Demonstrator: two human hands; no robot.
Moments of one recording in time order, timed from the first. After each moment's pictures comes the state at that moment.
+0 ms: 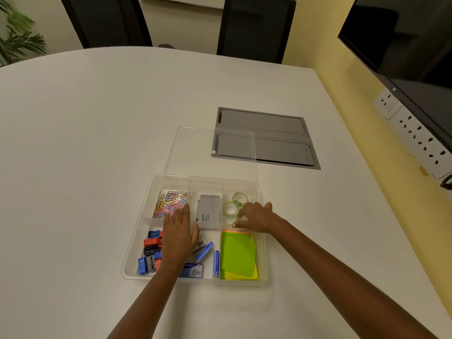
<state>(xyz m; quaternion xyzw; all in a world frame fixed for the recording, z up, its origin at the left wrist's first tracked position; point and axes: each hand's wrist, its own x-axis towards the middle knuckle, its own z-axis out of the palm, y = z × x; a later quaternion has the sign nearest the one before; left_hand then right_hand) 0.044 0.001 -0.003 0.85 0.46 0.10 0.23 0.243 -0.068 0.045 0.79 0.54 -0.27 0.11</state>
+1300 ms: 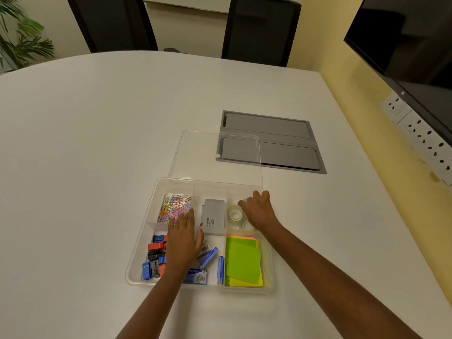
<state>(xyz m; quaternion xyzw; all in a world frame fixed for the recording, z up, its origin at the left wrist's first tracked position) 0.044 0.003 -0.008 0.85 0.47 0.09 0.23 0.252 -0.045 0.018 0.79 0.60 0.07 0.13</state>
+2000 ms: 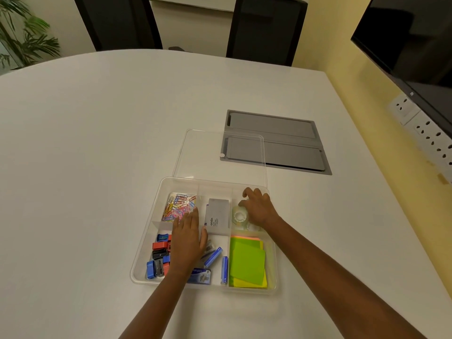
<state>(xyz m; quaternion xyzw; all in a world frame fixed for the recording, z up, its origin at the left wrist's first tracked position) 0.044 0.003 -0.008 0.85 0.46 0.10 0.23 0.257 -0.029 0.007 0.78 0.61 -0.09 0.10</state>
